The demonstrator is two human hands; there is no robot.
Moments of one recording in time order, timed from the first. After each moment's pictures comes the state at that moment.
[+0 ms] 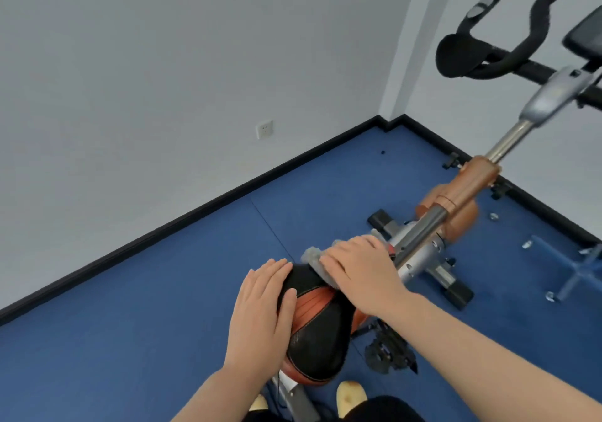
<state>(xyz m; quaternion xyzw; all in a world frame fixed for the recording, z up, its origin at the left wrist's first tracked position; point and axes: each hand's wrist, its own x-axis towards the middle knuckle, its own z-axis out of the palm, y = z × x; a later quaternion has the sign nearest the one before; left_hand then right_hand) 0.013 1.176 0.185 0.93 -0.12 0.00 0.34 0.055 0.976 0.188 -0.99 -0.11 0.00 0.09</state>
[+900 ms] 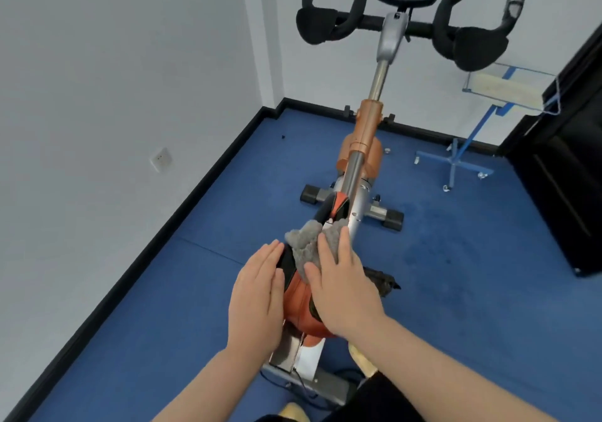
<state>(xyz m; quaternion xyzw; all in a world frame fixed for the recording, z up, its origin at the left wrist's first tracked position) 0.058 1.211 0.174 0.86 -0.34 -0.05 0.39 -0.021 1.089 0.198 -0.91 0.33 0.04 0.24</state>
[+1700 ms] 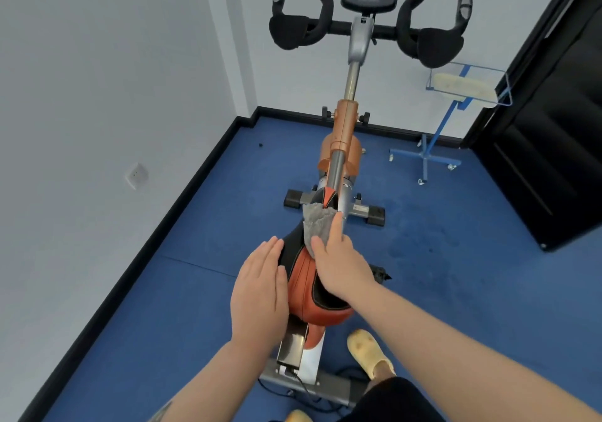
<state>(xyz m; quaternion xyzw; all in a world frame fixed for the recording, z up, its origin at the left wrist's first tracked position) 0.065 1.215 0.166 0.85 -0.40 -0.01 0.34 -0.004 1.087 0.207 -0.84 0.44 0.02 0.33</state>
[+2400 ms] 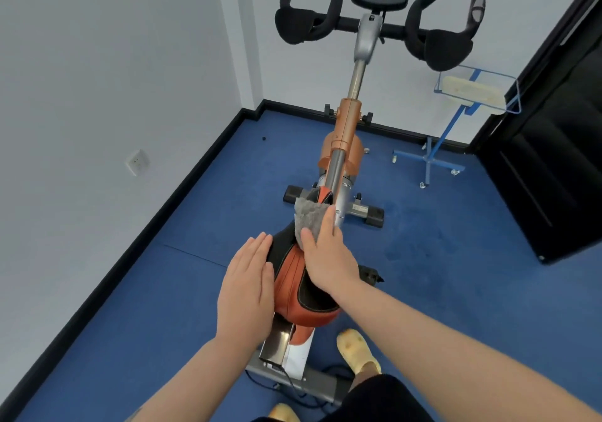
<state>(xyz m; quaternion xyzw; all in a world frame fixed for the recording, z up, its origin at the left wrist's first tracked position) 0.062 1.212 0.171 0.86 -0.37 -0.05 0.35 0.006 1.070 0.185 -0.82 0.45 -0.04 0.35</state>
